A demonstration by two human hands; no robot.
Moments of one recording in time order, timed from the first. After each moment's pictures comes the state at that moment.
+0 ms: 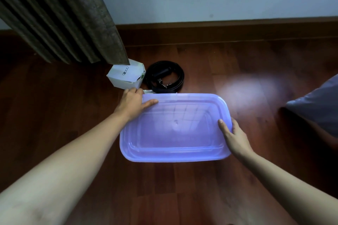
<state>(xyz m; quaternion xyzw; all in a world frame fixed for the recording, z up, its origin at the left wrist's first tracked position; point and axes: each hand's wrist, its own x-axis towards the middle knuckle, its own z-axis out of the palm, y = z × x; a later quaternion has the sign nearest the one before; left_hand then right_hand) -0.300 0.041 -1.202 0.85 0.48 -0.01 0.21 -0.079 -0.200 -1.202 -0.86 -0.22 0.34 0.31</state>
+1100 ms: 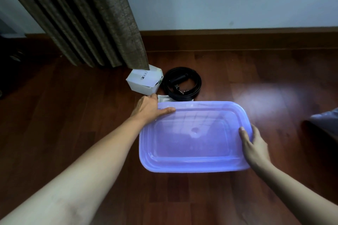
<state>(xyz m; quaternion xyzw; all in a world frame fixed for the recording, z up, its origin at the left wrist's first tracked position) -0.304 0.042 -1.193 0.84 0.51 -0.05 0.20 -0.087 -0.190 -1.199 -0.87 -0.20 0.29 0.35</state>
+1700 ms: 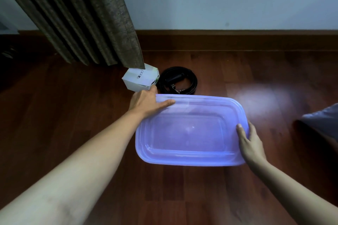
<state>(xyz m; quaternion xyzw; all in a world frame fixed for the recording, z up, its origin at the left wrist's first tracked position) -0.296 0.048 -1.187 0.83 0.51 0.00 0.22 -0.083 -0.188 -1.194 -0.86 -0.20 0.30 0.35</state>
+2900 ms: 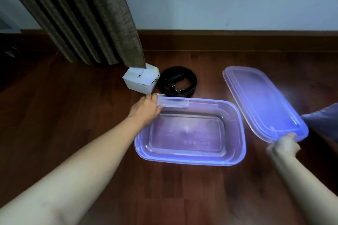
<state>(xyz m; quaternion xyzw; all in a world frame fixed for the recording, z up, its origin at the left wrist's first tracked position) -0.300 0.025 -1.192 0.87 0.45 -0.13 0.12 0.000 -0.200 -1.218 -0.69 0.23 0.13 0.68</state>
